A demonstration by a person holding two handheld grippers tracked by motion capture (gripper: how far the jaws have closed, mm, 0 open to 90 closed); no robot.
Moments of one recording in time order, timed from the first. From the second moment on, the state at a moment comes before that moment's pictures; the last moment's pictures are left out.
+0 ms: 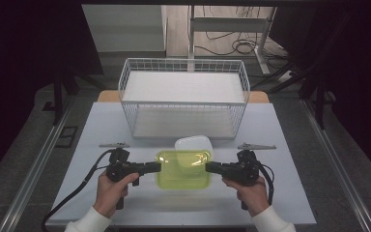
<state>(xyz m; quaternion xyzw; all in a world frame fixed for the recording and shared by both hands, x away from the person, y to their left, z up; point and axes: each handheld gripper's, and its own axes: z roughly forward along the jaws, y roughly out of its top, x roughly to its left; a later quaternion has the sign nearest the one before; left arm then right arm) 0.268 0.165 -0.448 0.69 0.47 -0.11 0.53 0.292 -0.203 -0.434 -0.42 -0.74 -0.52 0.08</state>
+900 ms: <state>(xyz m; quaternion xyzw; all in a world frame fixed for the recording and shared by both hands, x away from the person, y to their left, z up) 0.309 0.171 -0.386 0.68 0.45 -0.08 0.57 0.332 -0.197 -0.368 -0.39 -0.74 -0.54 0.04</state>
